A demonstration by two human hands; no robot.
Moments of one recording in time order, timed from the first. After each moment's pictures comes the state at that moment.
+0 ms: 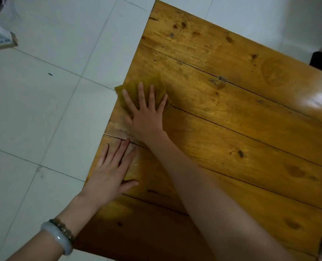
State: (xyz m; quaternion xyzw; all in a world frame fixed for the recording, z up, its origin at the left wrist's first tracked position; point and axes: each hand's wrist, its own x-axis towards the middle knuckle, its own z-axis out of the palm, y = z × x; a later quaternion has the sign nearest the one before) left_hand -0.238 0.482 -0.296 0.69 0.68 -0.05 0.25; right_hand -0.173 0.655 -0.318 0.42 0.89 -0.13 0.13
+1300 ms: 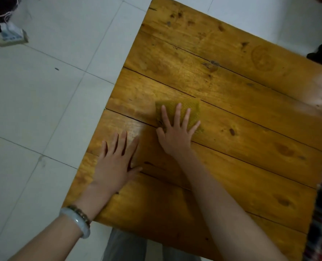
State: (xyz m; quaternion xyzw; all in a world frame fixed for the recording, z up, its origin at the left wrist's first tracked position) left_hand -0.183 0.439 -0.286 0.61 0.75 -0.10 0.23; right_hand -0.047 0.588 -0.312 0.51 0.82 -0.19 0.16
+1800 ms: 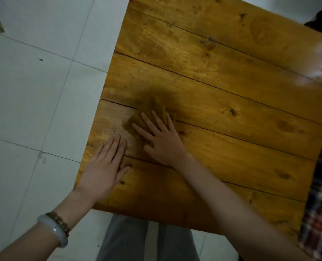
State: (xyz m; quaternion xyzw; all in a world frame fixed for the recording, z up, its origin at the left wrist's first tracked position) left_hand -0.216 0.398 -0.291 0.69 0.68 -0.10 0.22; right_hand -0.046 0.538 -0.313 0.29 0.93 -0.15 0.16
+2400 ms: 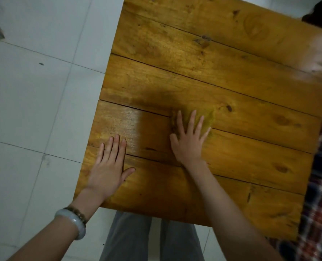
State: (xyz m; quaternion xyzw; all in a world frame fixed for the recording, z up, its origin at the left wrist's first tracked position) left_hand -0.203 0.392 -0.301 0.68 0.68 -0.16 0.21; right_hand 0.002 0.531 -0.311 0.61 0.75 -0.19 0.15
